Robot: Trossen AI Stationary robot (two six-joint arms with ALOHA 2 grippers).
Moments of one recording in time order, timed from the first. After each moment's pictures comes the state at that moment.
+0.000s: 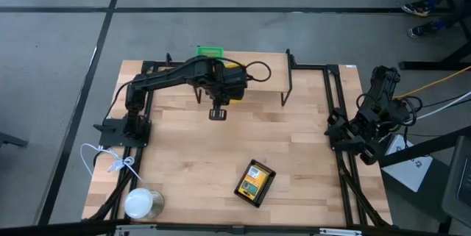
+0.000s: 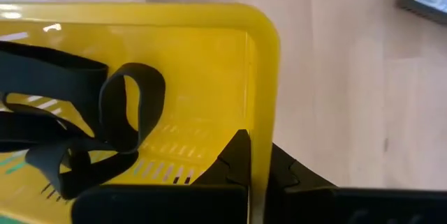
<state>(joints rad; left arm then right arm) 0.09 1.93 2.28 -1.57 -0.11 0.23 1.09 0.40 0.49 0.30 0.74 0.17</state>
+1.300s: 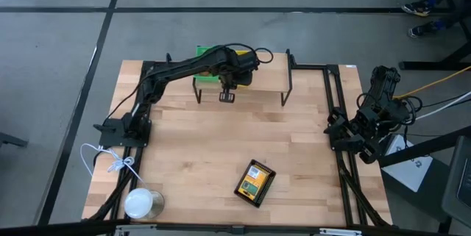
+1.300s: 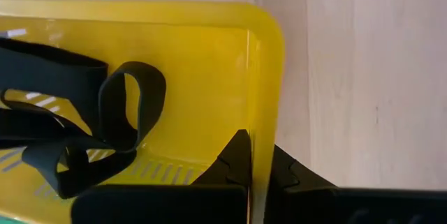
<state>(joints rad) 0.27 2.11 2.28 -1.45 -0.19 0.45 1.09 0.40 0.49 0.31 0.77 0.17</state>
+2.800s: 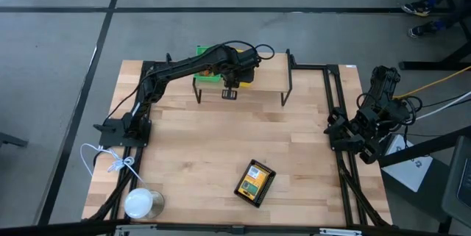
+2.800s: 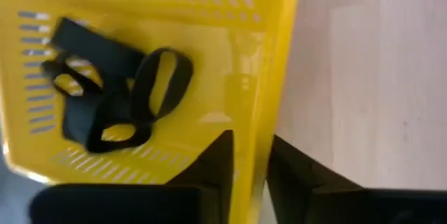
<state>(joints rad) 0.29 2.12 2.28 -1.39 -0.21 0.49 1.09 0.40 0.49 0.31 0.77 0.17</state>
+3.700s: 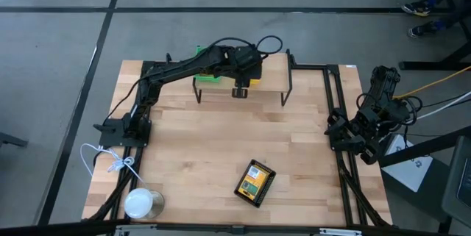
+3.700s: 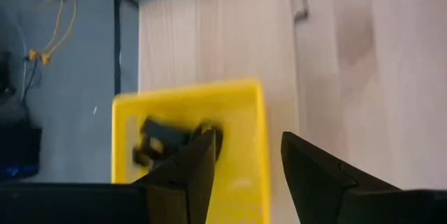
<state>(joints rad) 0.22 2.07 2.36 -1.20 -0.26 0.49 1.09 0.40 0.49 0.31 0.74 0.17</state>
